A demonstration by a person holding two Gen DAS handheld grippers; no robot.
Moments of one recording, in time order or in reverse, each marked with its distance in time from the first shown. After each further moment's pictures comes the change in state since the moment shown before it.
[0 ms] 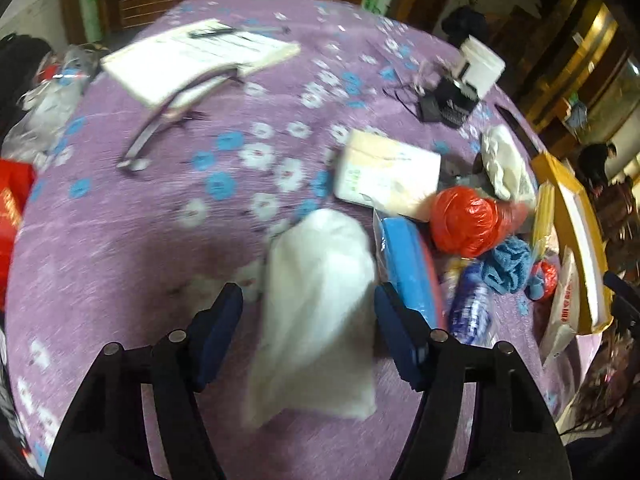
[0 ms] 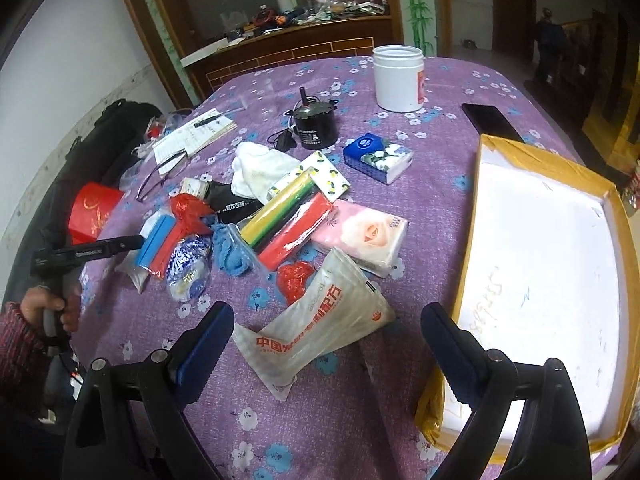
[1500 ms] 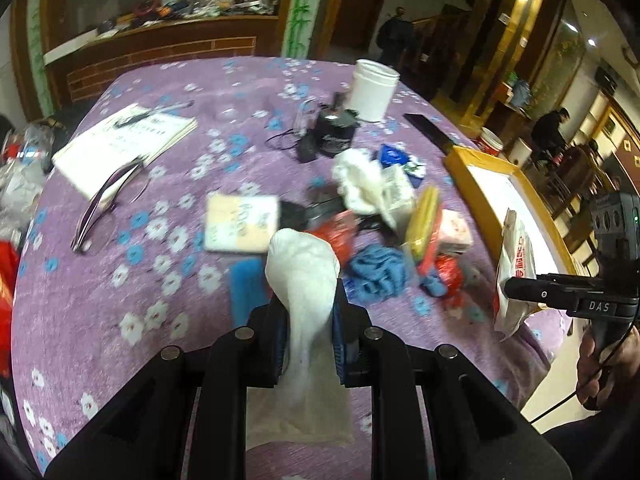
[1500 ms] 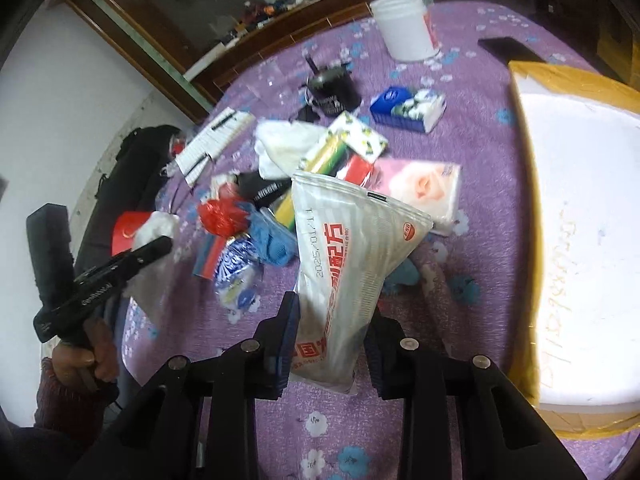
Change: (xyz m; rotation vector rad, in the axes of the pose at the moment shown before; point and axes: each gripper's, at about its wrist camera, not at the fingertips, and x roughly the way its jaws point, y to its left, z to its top) left arm -0.069 -0.086 -0.007 0.198 -0.167 -0.108; right arm 0.019 0.001 -0.007 0.200 0.044 0.232
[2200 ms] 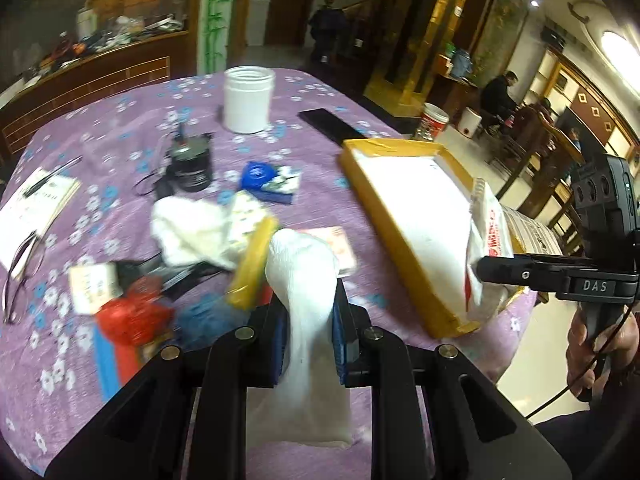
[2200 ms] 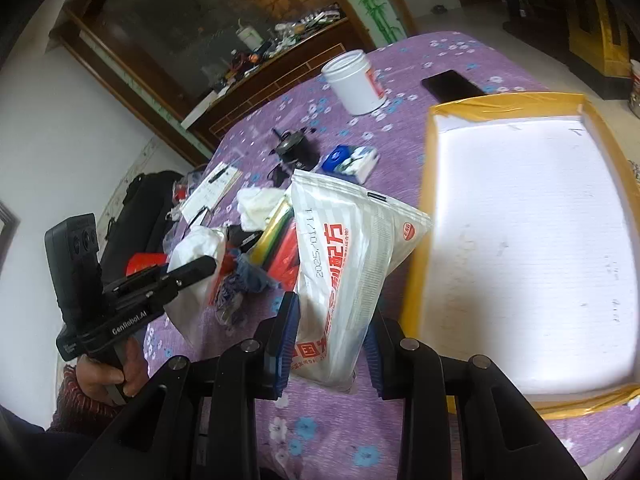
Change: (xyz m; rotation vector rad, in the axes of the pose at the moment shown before) left arm 0.019 -0.135 0.032 0.164 0.013 -0.140; right arm -0.087 -0.066 0.002 0.083 -0.118 0.015
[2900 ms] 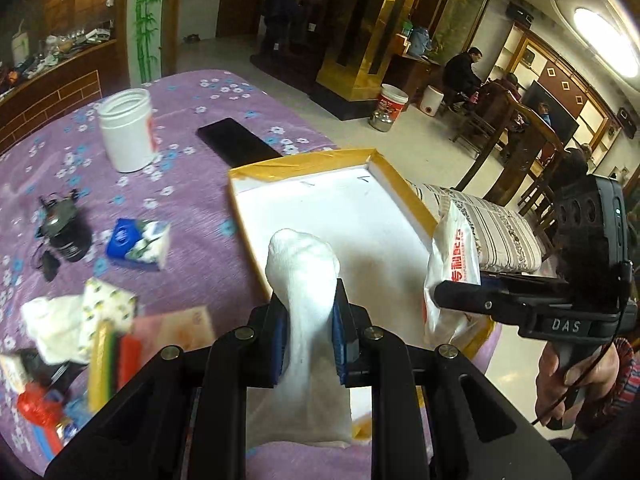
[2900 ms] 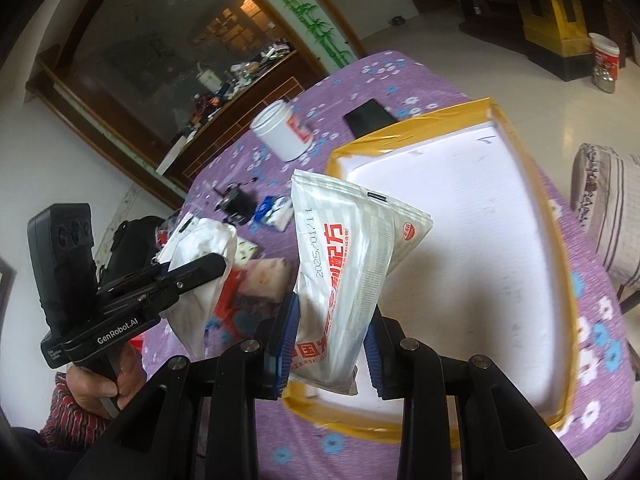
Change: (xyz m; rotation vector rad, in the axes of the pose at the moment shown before) left arm 0.073 -0.106 0.074 0.082 0.065 -0.108; right arm -0.052 -0.096 0.020 0.118 -0.084 -0.051
